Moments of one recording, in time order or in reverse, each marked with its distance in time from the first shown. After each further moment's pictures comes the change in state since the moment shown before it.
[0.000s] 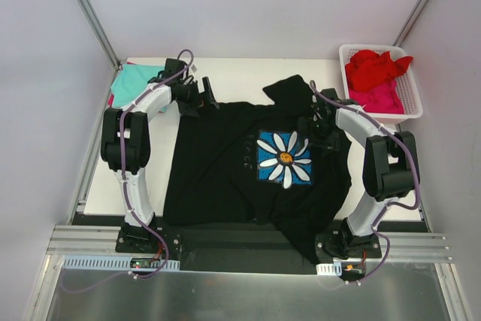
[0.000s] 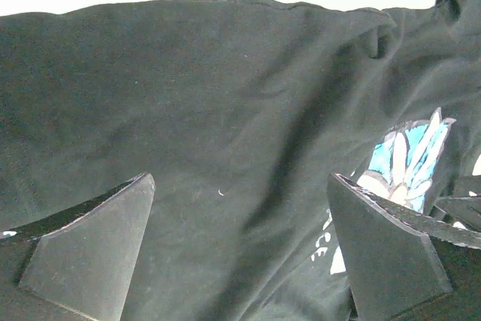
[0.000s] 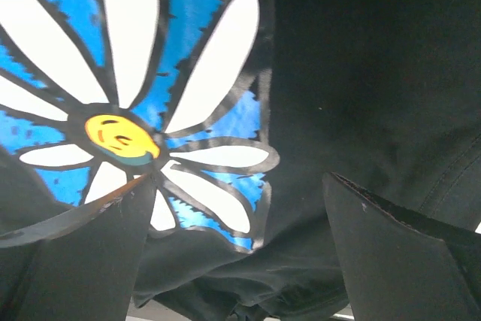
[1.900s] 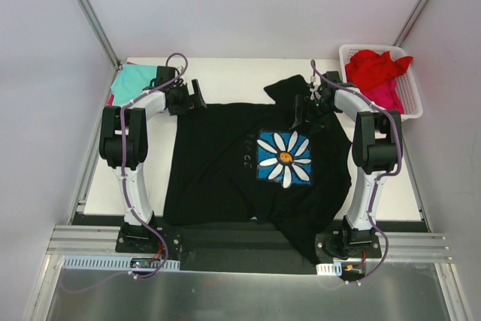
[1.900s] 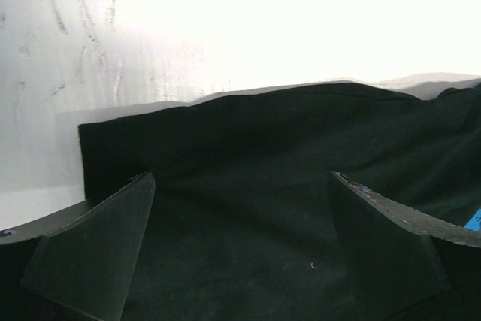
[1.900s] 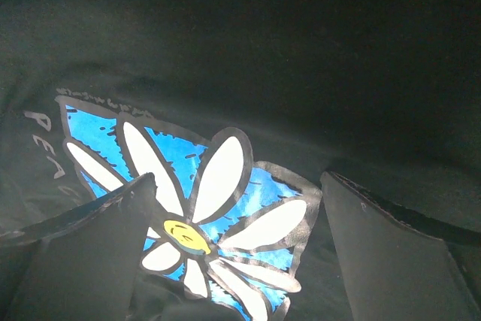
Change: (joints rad) left arm 0.069 0.038 -0.085 0.219 -0.144 0.093; right arm -0.090 0.305 0.342 0.086 -0.263 -0.082
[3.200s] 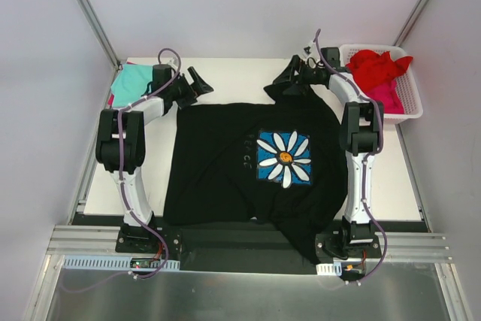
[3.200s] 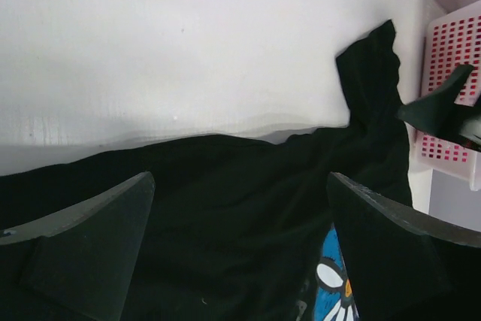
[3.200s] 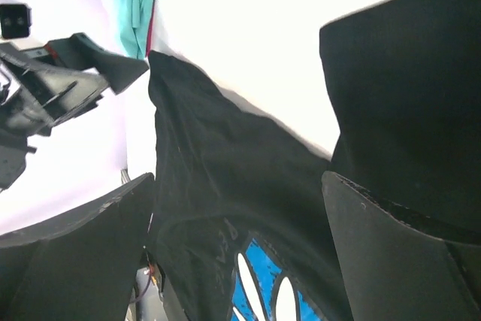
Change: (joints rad) left arm 0.000 -0.030 -0.119 0.394 0.162 -0.347; right arm -0.025 0.358 0.525 0.277 -0.529 0.282
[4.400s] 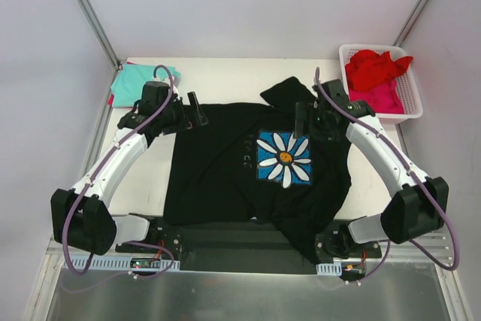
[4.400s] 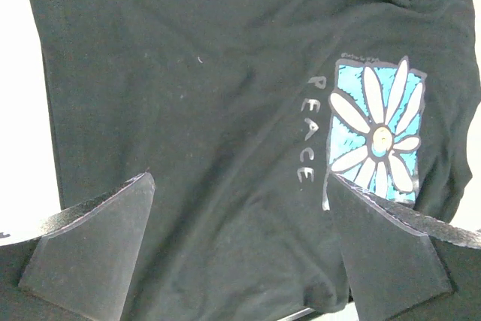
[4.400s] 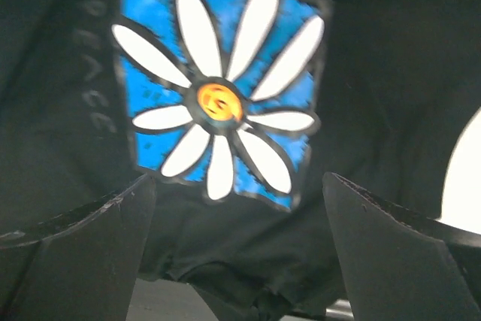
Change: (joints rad) left arm -0.155 -0.740 -0.261 -0.631 -0.266 0.213; right arm 0.259 -0.985 -0.764 -0.406 0.861 -0.137
